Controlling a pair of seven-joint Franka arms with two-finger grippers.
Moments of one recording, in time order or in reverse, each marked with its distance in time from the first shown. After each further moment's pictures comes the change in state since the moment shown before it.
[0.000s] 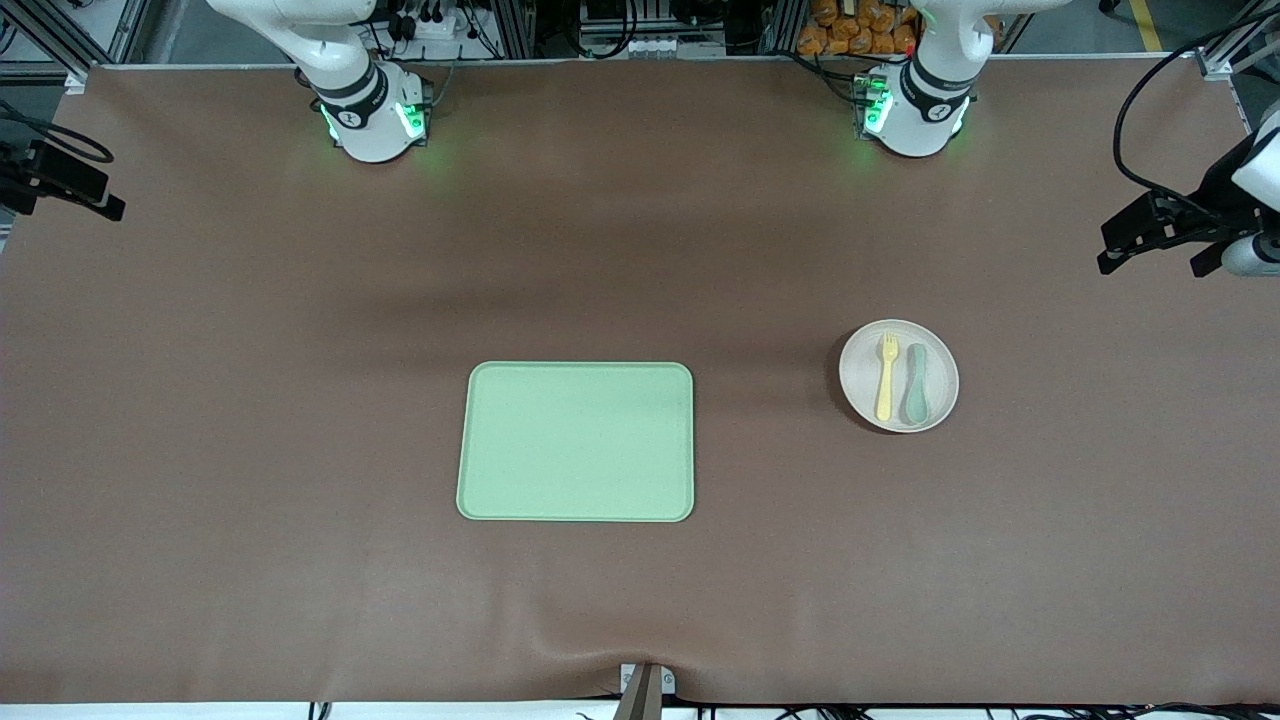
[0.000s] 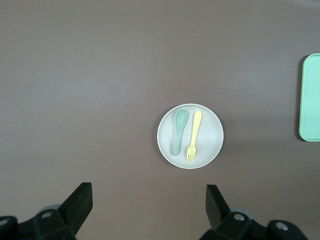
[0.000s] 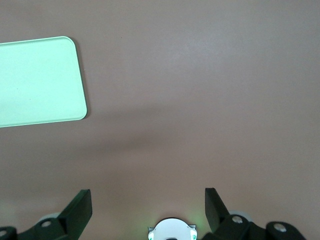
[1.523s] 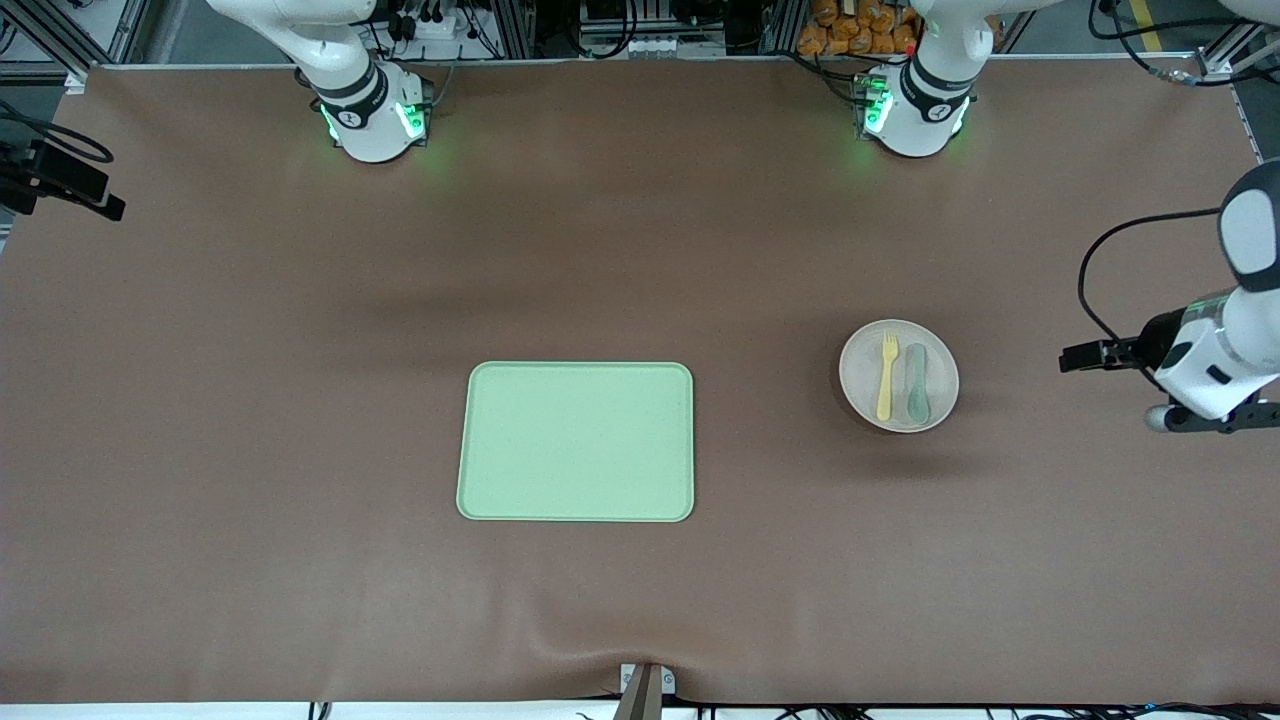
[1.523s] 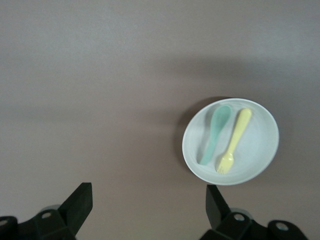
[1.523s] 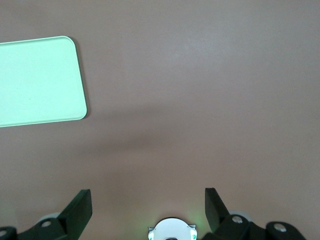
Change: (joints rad) left arm 0.093 0.362 0.009 -0.004 0.018 0.124 0.016; right arm 0.000 0.000 0.000 0.000 0.000 -0.001 0.000
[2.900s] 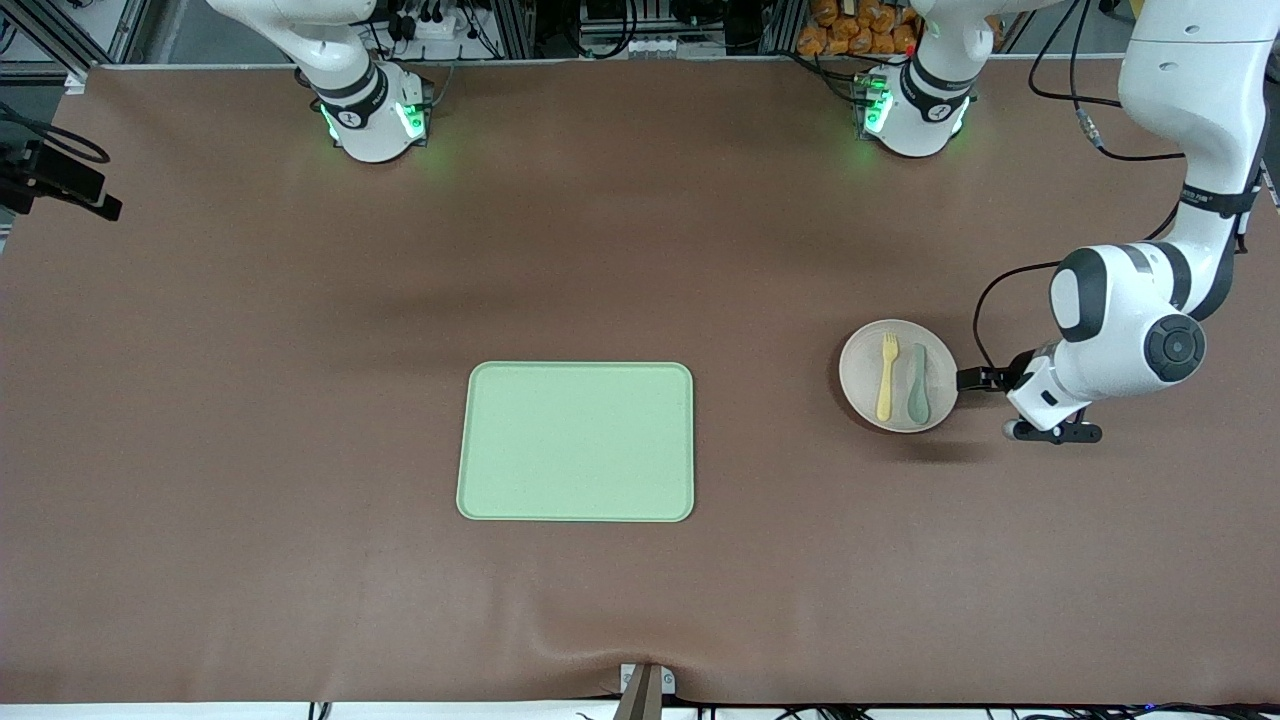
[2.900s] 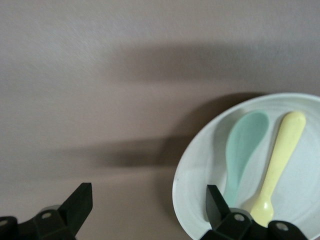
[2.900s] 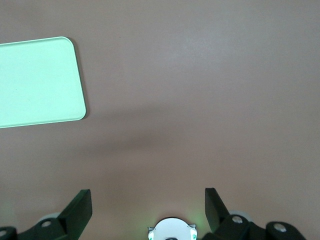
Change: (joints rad) left arm 0.004 0.123 -0.040 -0.366 -0.056 0.484 0.106; right arm -0.004 0.000 -0.003 0.000 0.000 -0.001 0.000
